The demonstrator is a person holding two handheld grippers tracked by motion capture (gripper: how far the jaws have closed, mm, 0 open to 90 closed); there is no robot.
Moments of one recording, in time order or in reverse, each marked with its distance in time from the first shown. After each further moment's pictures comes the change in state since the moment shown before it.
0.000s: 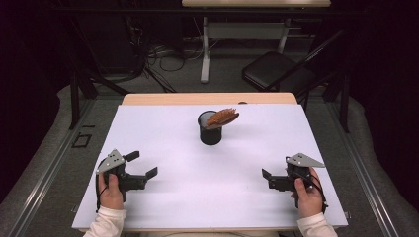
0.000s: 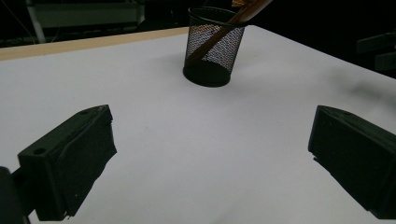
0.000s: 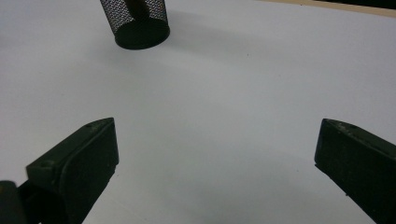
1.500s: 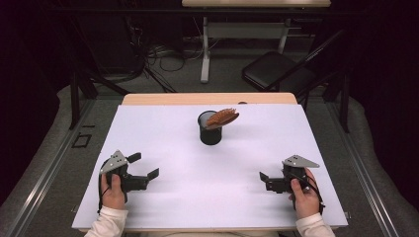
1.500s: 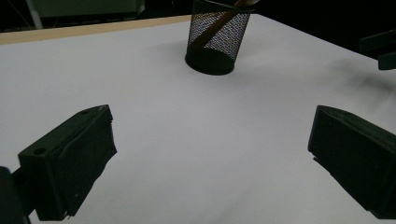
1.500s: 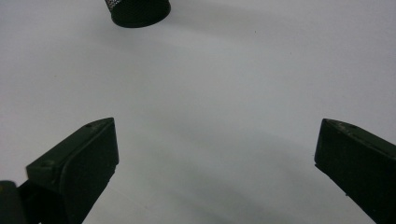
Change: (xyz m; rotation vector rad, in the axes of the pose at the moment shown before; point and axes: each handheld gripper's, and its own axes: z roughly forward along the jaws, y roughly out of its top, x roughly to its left) left arm 0.003 -0.007 0.007 0.036 0.002 -0.003; right arm 0.003 -0.008 0.011 0.058 0.010 0.007
